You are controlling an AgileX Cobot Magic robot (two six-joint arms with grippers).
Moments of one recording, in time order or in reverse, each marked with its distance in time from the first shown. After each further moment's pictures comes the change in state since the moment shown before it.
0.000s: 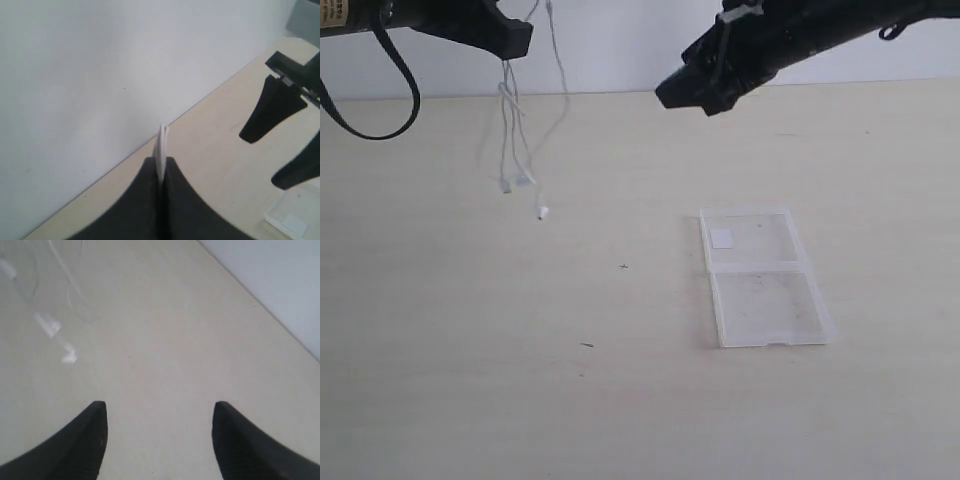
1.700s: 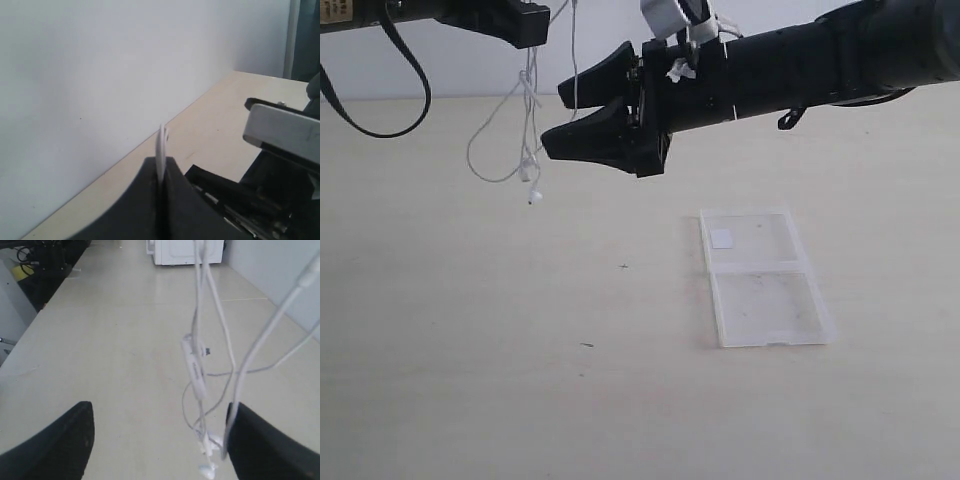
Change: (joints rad) left arm 0.004 0.000 0.000 0.014 -0.173 -0.069; right arm 0.106 0.140 0.072 0.563 0.356 -0.563
